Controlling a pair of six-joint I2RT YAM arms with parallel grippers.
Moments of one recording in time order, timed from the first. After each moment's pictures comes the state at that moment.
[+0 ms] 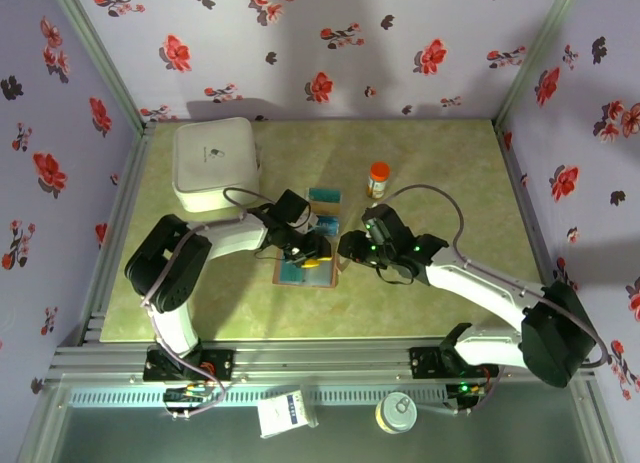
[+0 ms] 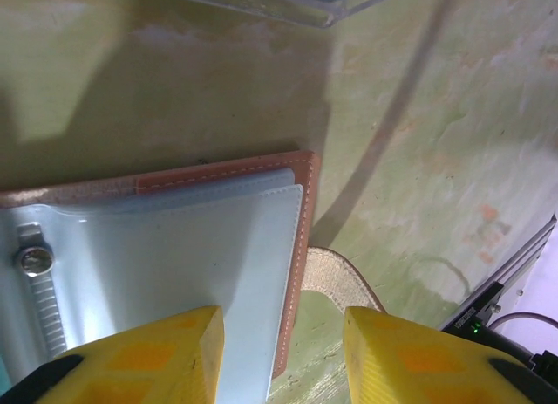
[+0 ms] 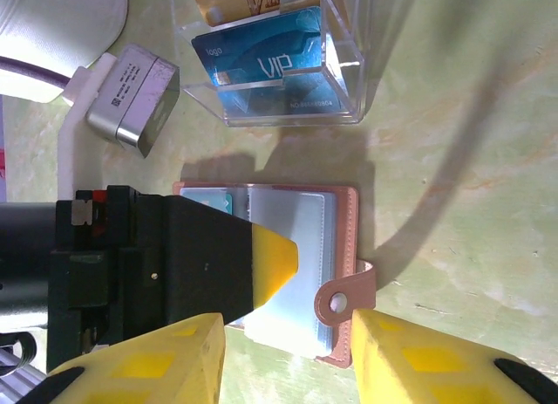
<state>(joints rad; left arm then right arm) -0.72 1.80 1.02 -0.32 0.54 -0.83 0.76 1.23 0.75 -0.35 -0.10 0.93</state>
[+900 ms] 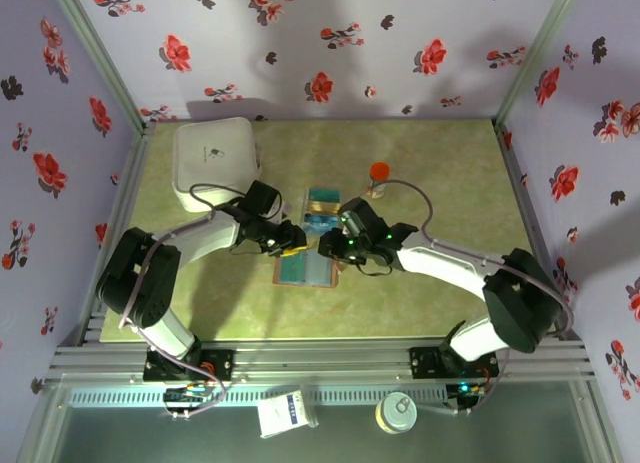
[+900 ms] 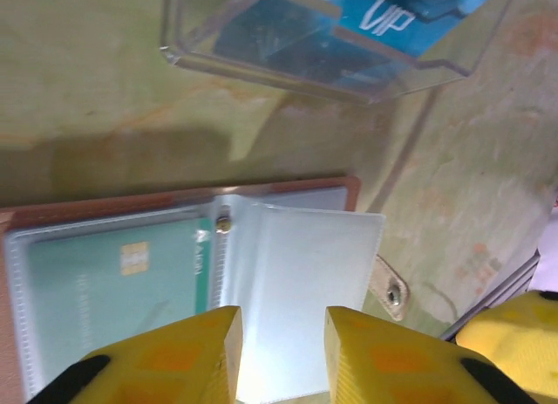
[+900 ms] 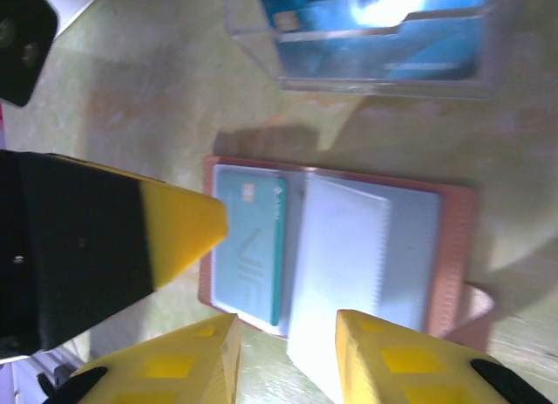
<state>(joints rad) -0.56 1.63 0.94 -0.41 0.52 -0.75 0.82 1.49 0.90 -0.27 -0.21 0.93</state>
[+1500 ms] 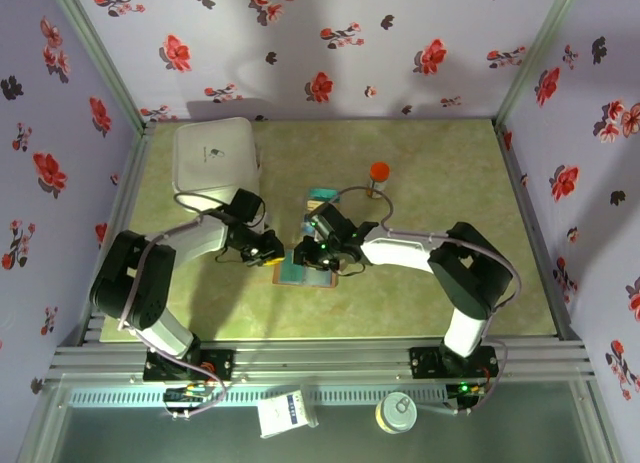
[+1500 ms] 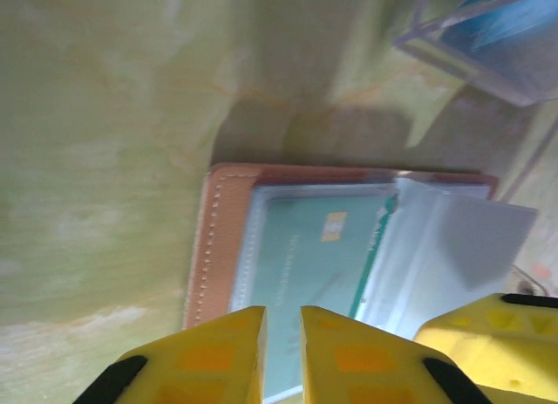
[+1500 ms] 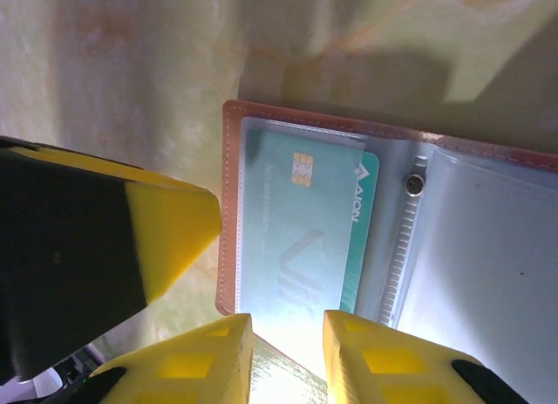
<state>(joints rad) -0.47 1.61 0.85 -0.49 0.45 -0.66 0.88 1.76 1.00 -0.17 -0.33 0.96</state>
